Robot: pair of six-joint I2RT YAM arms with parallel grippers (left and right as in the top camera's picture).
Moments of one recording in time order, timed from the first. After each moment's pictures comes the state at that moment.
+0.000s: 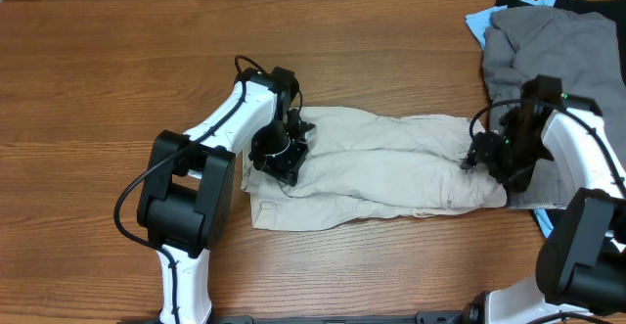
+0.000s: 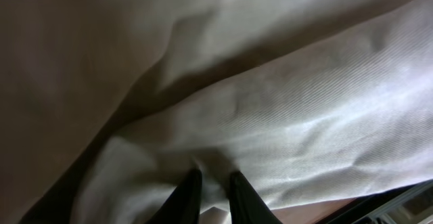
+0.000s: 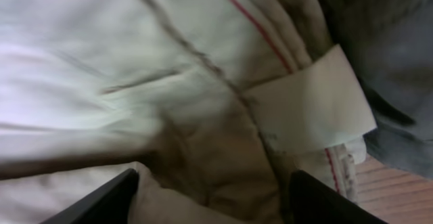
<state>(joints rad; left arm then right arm) -0.37 2.12 1.51 -1.21 0.32 0.14 -0.24 1.74 1.18 -1.09 -0.18 0.23</state>
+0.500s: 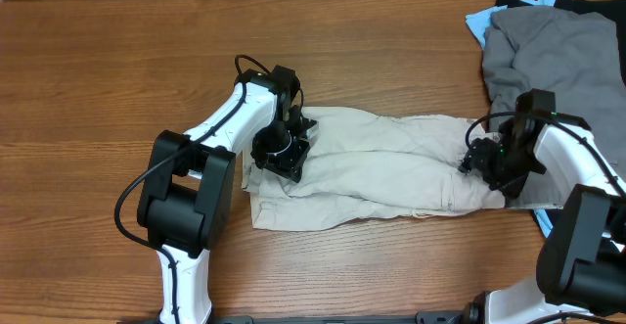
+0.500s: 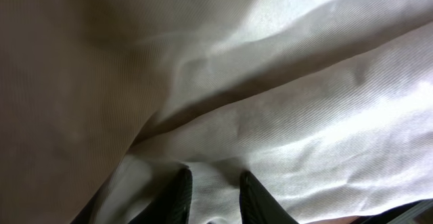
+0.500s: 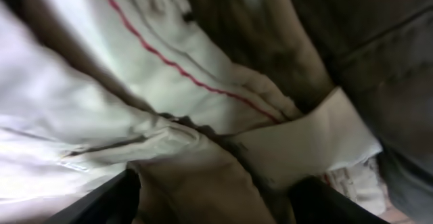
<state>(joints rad) -0.37 2.12 1.51 -1.15 0.32 0.14 -0.25 1.74 1.06 -0.90 -0.18 0.29</state>
